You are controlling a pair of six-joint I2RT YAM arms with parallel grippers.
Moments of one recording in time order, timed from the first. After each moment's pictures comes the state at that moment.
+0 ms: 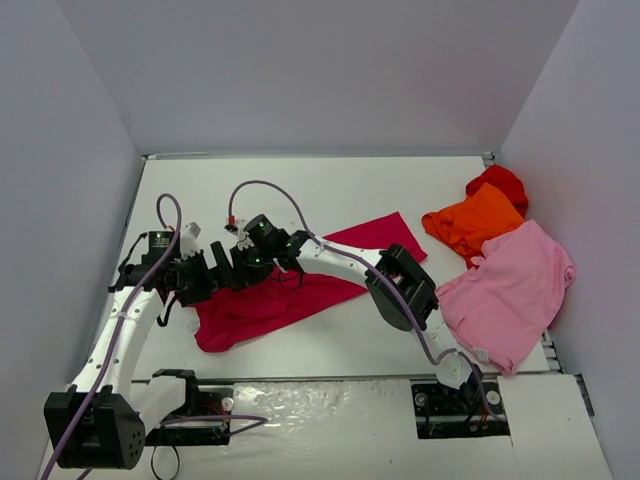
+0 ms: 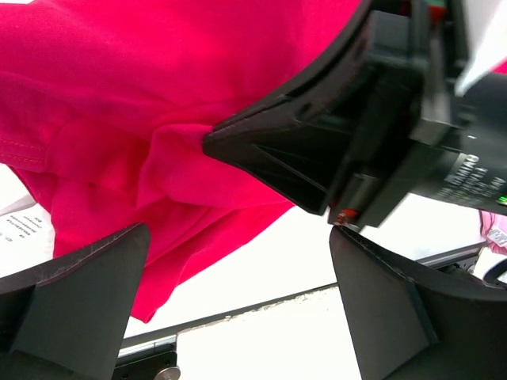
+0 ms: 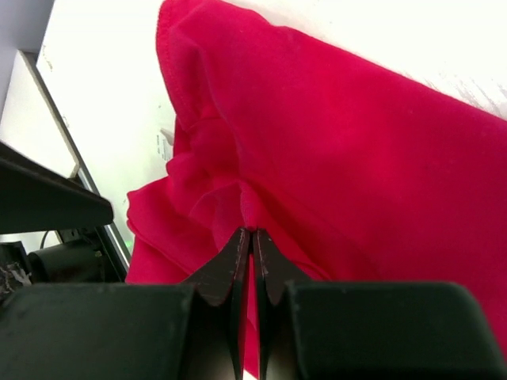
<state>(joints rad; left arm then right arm) -0.02 1.03 0.82 -0.79 0.37 -0.42 0.96 2.25 1.73 -0.24 -0.43 0.48</state>
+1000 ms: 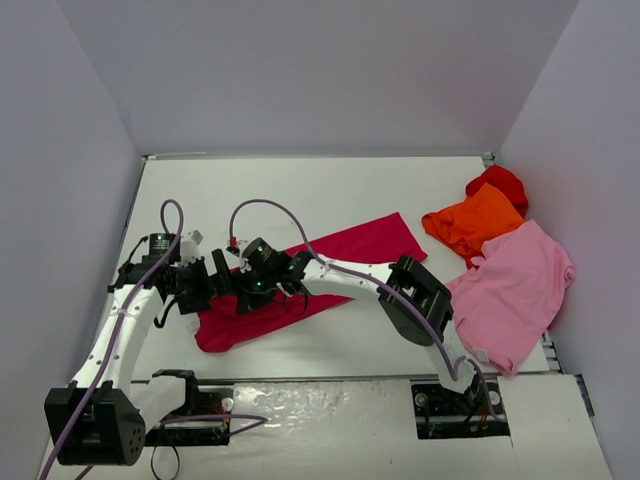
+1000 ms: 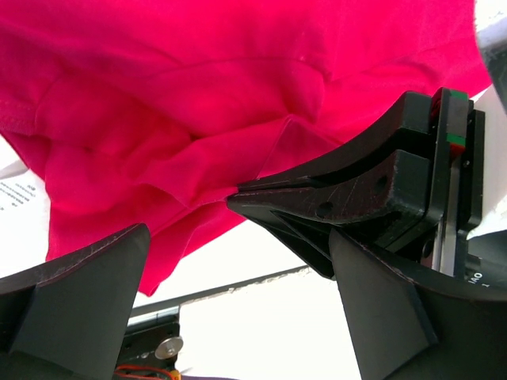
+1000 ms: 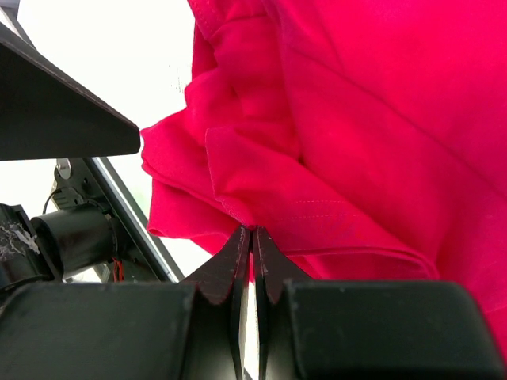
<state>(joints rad) -0.01 1.05 0.82 -0.87 0.40 -0.40 1.06 2.09 1.53 -0.23 -0.32 0.56</state>
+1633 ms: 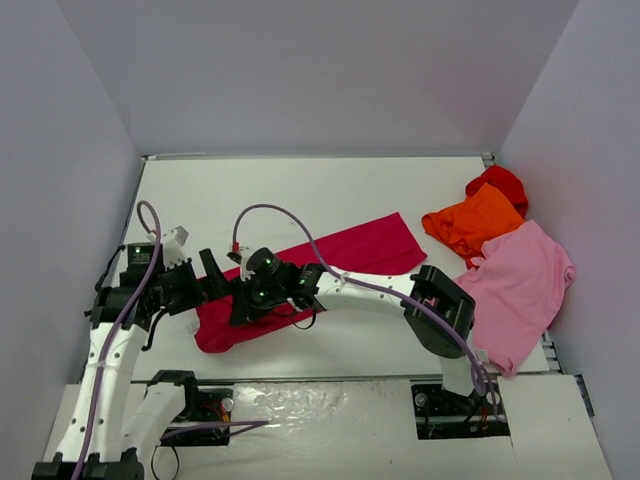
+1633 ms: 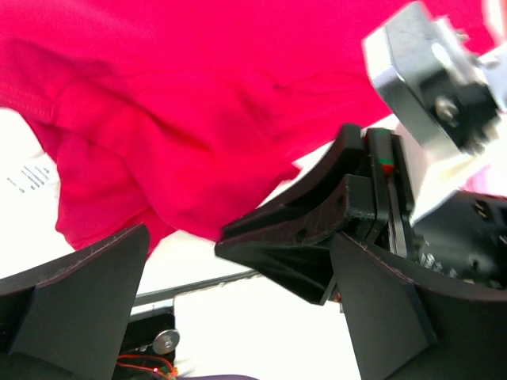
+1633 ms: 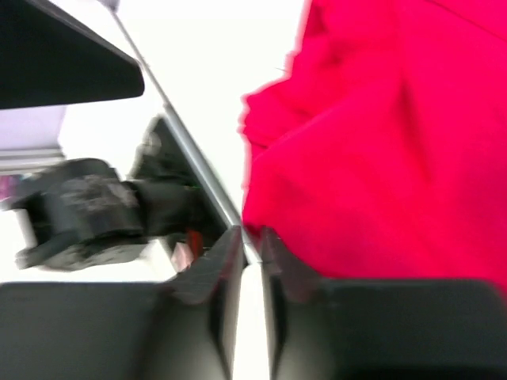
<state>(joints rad) -0.02 0.83 0.90 -0.98 0.36 -0.41 1.13 1.93 1.37 -0.11 -0.33 0.68</state>
